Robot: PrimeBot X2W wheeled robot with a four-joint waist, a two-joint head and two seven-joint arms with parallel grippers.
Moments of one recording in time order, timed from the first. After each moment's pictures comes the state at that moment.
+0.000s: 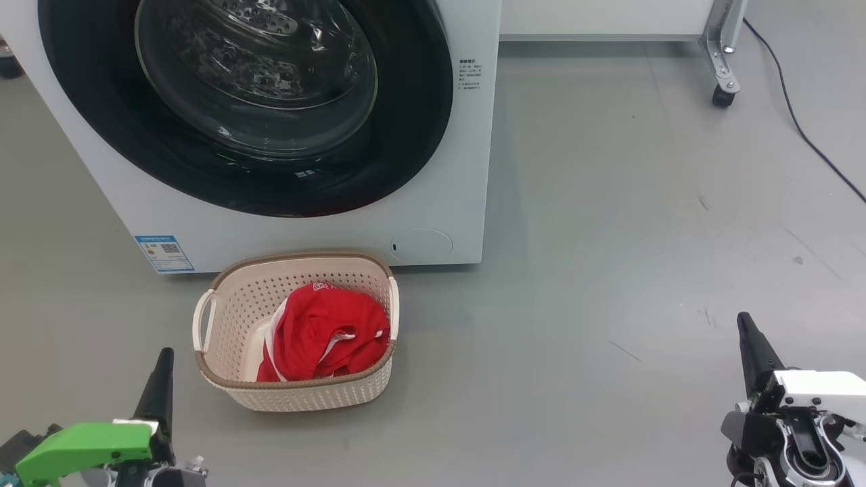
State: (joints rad) left arm -0.05 0.08 0.00 0.28 -1.67 -0.12 0.04; right arm -0.06 -0.06 -0.10 0.28 1.63 0.12 0.08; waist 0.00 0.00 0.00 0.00
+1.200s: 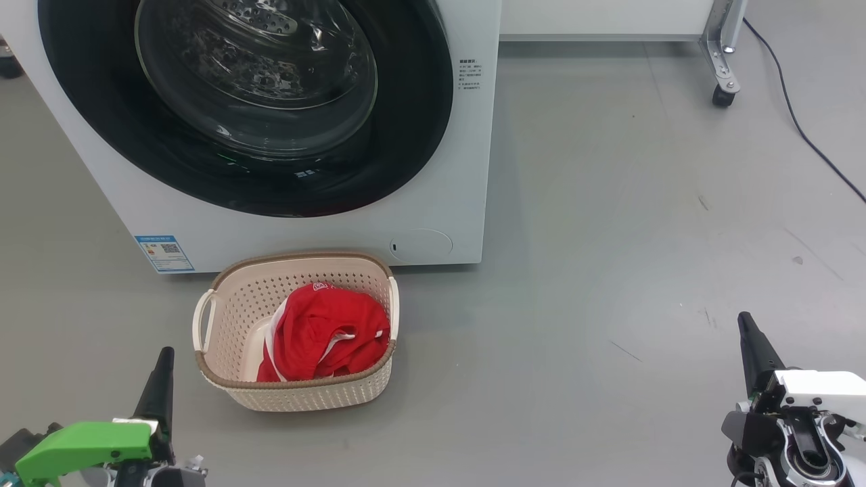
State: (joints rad) left arm -0.06 0.08 0.00 0.28 -1.67 -0.12 0.05; right arm -0.06 -0.06 -0.10 0.28 1.63 0.12 0.08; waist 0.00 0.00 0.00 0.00
